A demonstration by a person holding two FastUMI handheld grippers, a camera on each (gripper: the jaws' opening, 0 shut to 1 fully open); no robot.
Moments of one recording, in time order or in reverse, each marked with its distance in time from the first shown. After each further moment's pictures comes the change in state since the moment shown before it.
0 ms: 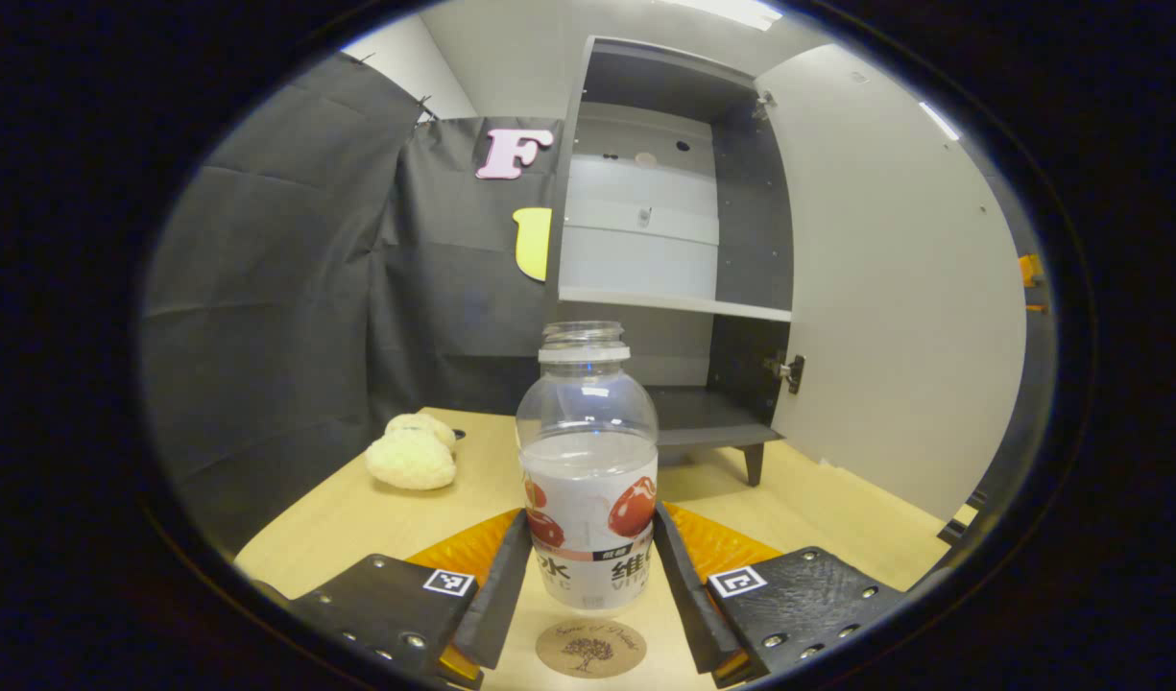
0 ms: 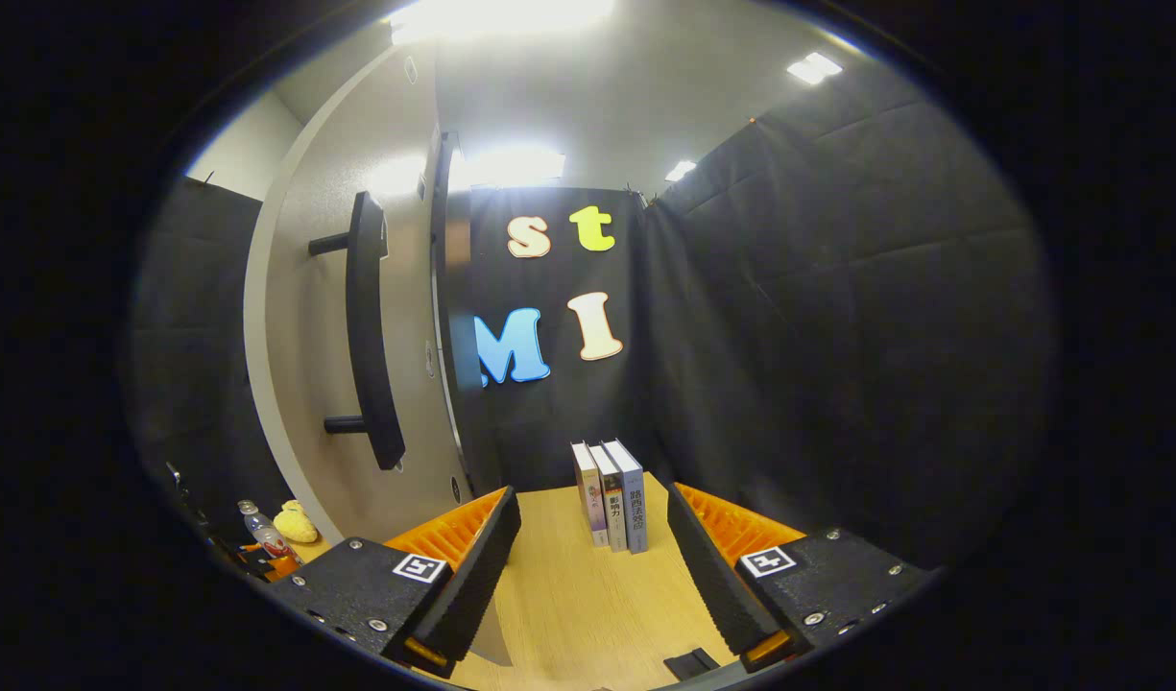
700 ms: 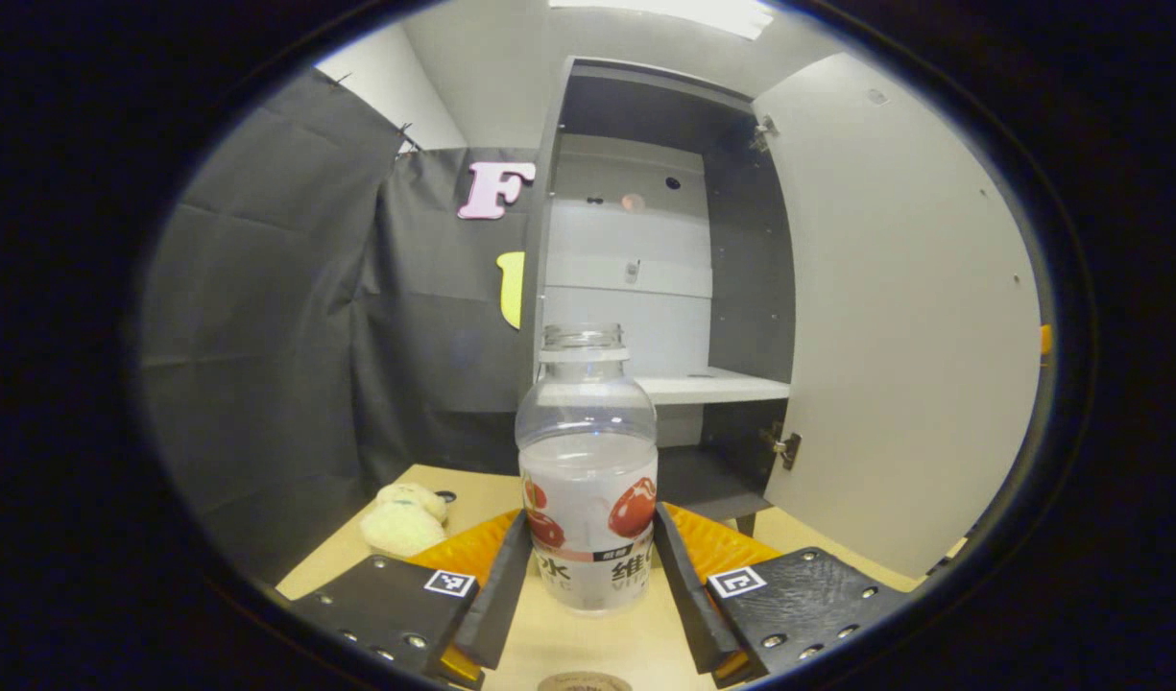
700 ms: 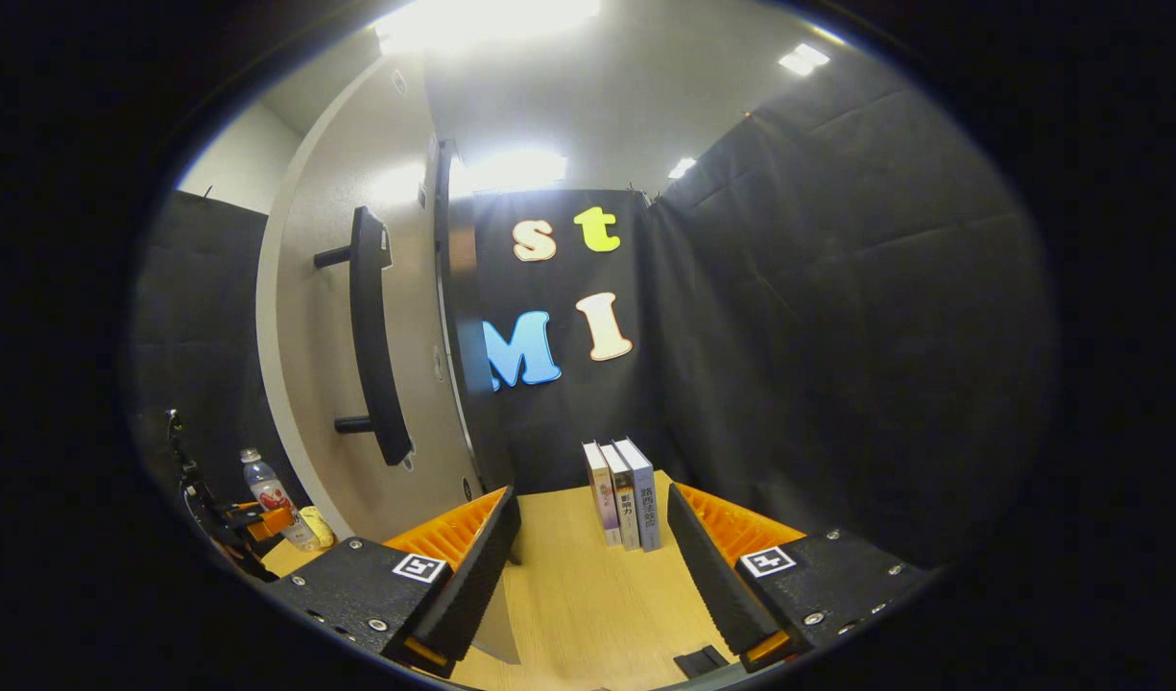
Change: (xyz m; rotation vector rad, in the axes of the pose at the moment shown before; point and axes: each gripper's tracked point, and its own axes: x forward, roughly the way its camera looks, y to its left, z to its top) left arm 0.025 -0.014 0.114 0.028 -0.115 -0.018; right arm -0.011 0.000 0.000 0.045 -0.017 0.048
